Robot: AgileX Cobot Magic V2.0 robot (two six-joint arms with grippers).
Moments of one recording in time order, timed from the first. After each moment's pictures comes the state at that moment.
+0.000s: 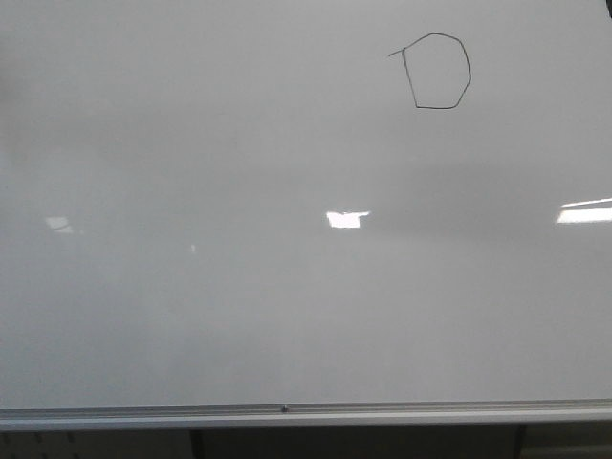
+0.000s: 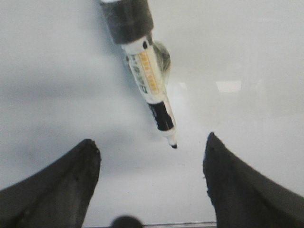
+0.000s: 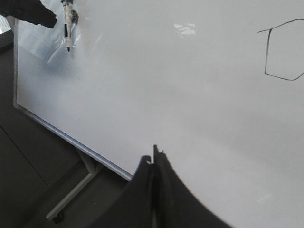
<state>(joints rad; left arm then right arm) 0.06 1.38 -1.14 -0.15 0.67 0.16 0.35 0.64 -0.48 0.95 0.34 -0.84</state>
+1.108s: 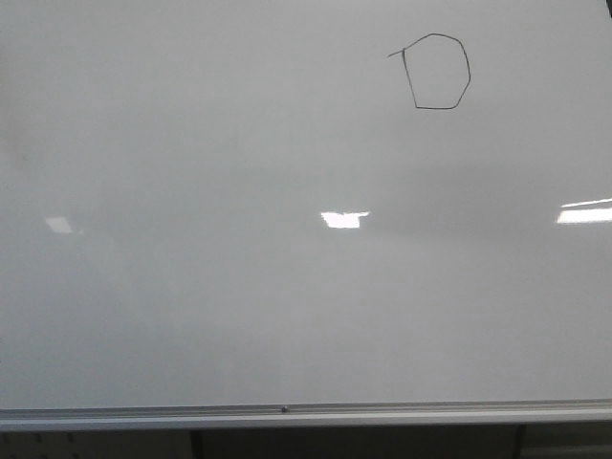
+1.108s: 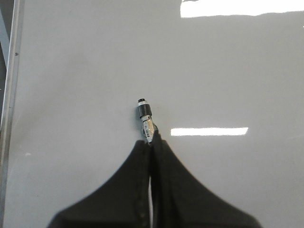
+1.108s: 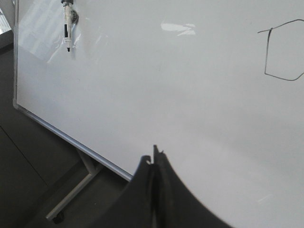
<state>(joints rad) 0.06 0.08 -0.40 -0.18 0.36 0.16 0.35 0.64 -0.48 0.95 0.34 -0.84</state>
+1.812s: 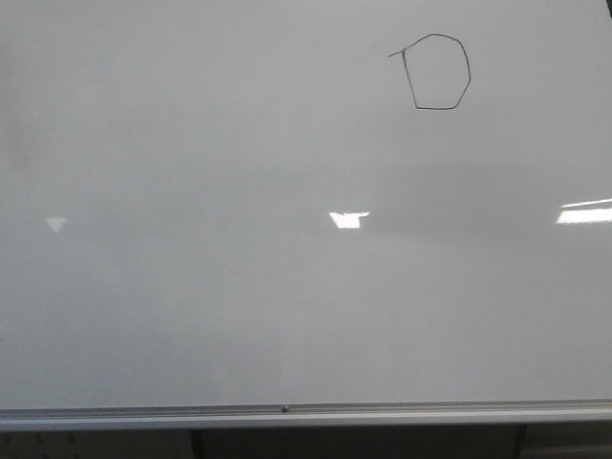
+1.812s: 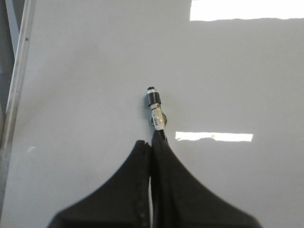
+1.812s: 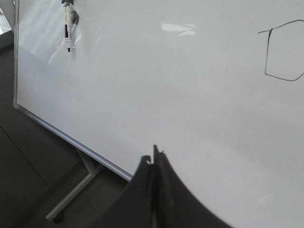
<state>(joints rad) 0.04 0.02 -0.26 -0.02 0.26 -0.02 0.35 0.64 -0.48 0.95 0.34 -0.84</state>
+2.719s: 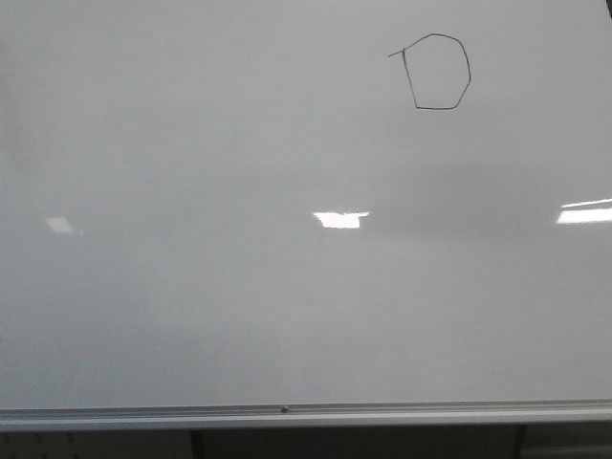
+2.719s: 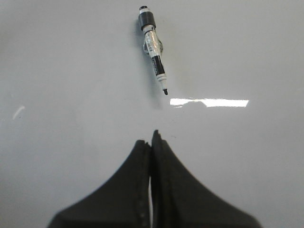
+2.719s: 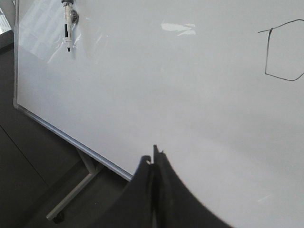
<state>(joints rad) 0.01 0.00 0.00 0.01 0.14 -0.05 0.35 0.64 -0.48 0.95 0.34 -0.84</state>
